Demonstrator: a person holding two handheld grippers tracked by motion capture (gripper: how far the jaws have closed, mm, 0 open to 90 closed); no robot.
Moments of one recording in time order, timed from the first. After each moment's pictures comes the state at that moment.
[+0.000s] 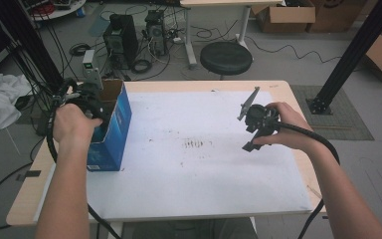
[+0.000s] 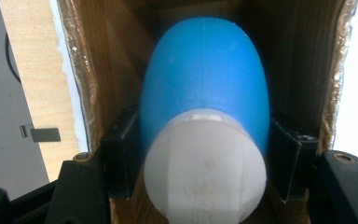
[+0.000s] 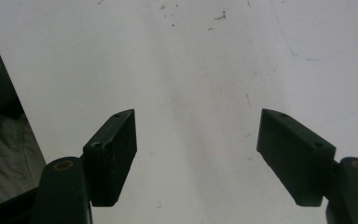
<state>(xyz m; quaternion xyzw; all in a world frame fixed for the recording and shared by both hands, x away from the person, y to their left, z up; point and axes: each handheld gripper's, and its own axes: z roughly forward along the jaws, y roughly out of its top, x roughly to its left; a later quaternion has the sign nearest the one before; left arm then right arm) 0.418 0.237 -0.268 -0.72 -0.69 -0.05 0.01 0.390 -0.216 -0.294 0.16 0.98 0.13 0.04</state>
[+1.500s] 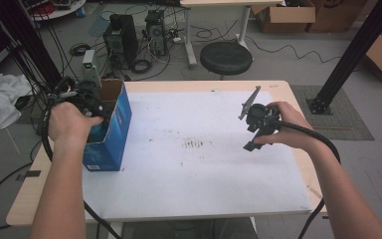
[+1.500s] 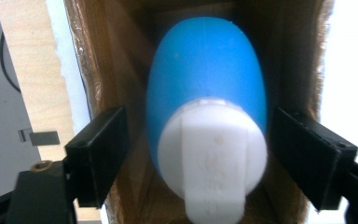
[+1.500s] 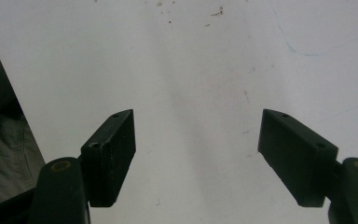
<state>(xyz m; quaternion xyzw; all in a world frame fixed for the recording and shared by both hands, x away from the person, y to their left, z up) 0.414 0.239 -0.259 -0.73 -0.68 -0.05 0.00 0.393 -0.219 -0.295 0.16 0.98 0.12 0.04</state>
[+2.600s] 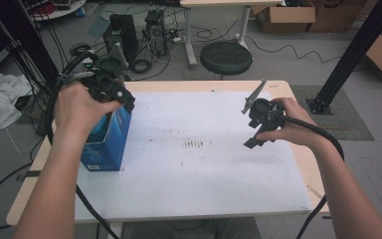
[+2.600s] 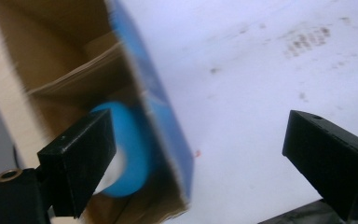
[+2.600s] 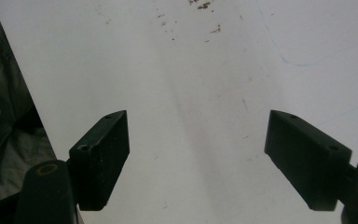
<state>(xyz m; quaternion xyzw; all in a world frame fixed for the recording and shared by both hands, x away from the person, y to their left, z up) 0.393 0.166 -0.189 -0.83 -0.54 -0.10 -0.10 0.392 -0.223 -0.277 0.17 0.97 0.16 0.03</state>
